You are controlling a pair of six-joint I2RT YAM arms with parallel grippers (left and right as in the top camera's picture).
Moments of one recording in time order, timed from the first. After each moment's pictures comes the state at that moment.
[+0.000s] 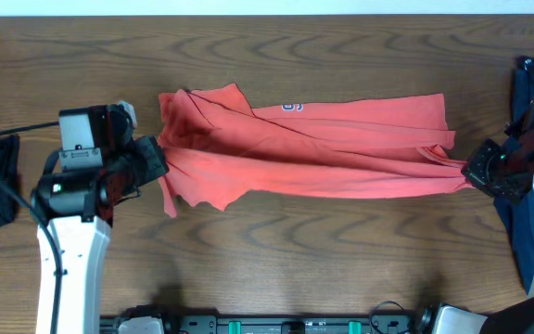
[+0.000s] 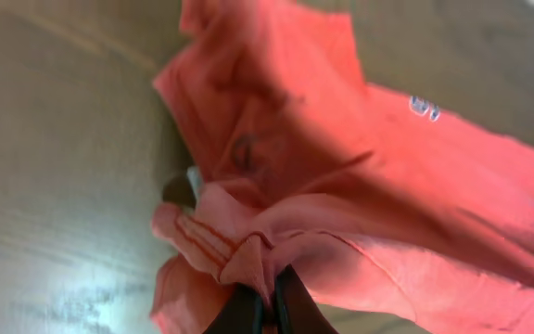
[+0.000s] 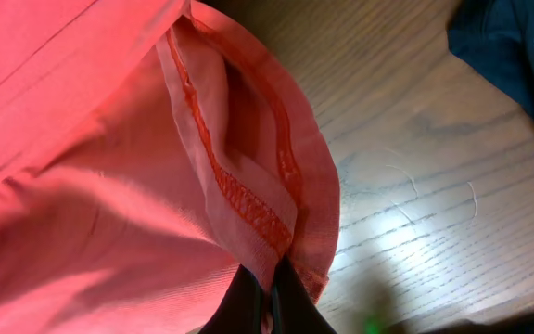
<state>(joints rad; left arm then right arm) 0.09 1.16 1.10 -0.91 0.25 -0.35 -0.34 1.44 1.26 -1.21 -0.13 0.35</state>
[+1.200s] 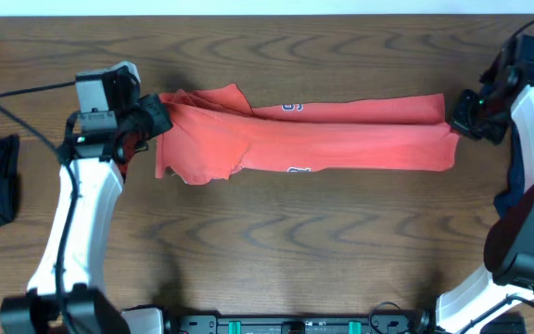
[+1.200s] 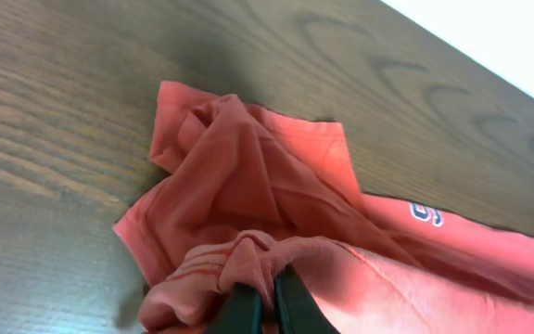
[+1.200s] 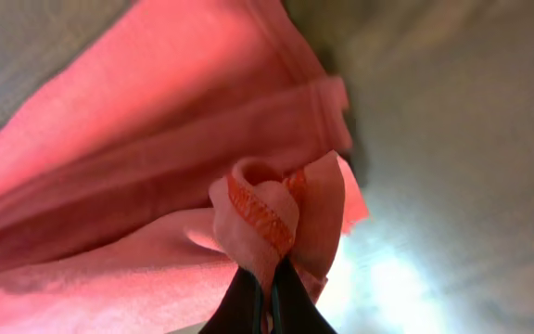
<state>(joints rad) 0.09 1.48 1.10 -0.47 0.26 -0.39 -0.23 1.88 1.58 -1.06 -0.13 0.30</state>
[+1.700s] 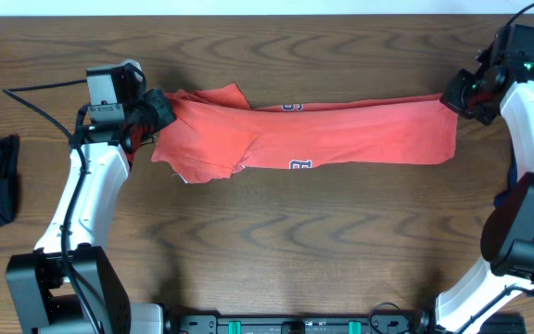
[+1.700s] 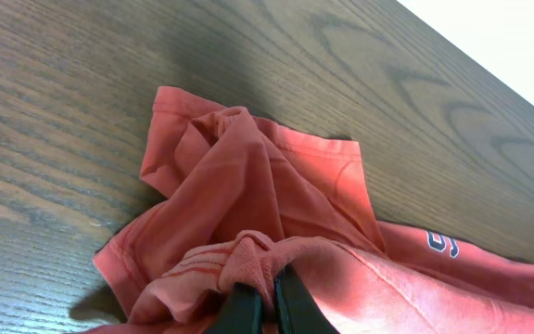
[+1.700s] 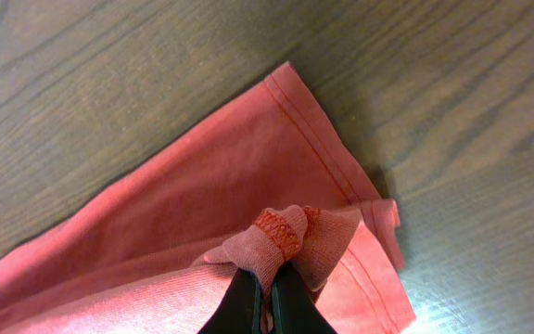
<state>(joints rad) 0.09 1.58 1.10 -0.36 0.26 -0.44 -0.22 1.93 1.58 -0.83 -0.14 0.36</state>
